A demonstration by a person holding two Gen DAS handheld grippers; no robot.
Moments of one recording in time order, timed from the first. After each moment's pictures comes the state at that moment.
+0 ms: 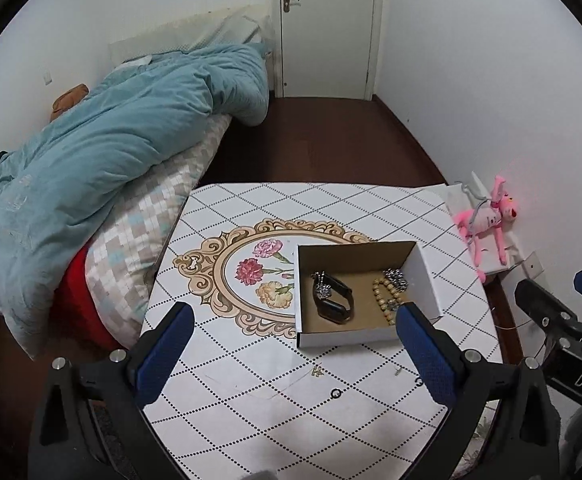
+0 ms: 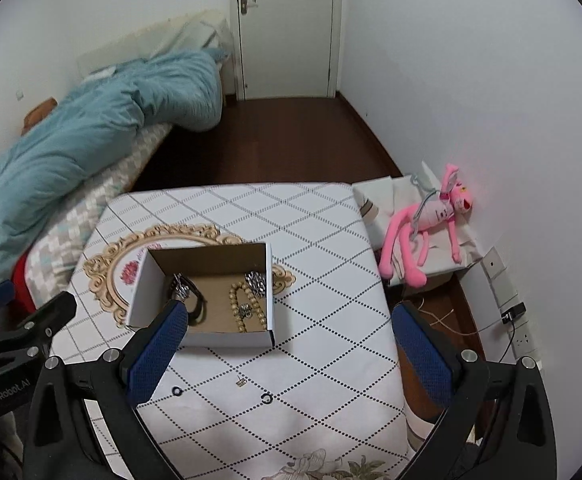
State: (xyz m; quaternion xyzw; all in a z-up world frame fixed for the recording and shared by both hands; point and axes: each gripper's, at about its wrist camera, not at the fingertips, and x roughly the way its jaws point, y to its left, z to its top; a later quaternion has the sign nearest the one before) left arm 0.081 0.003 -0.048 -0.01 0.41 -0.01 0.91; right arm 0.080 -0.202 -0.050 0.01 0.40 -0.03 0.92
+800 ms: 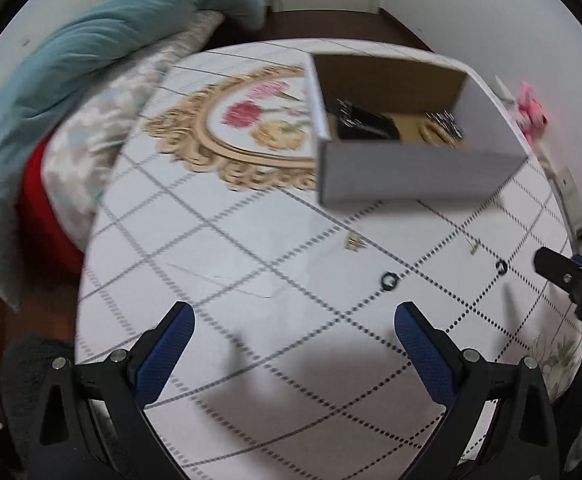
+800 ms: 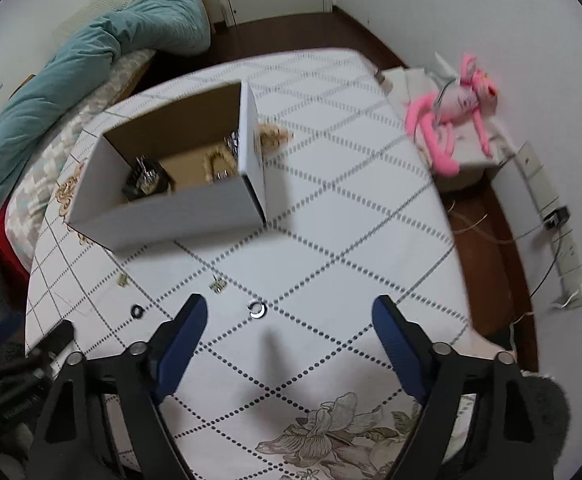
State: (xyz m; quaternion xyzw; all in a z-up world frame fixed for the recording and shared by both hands) left arm 0.064 0.002 -0.208 0.03 0.55 0.00 0.84; right arm 0.076 -0.224 -0.219 0.08 0.54 0.00 0.84
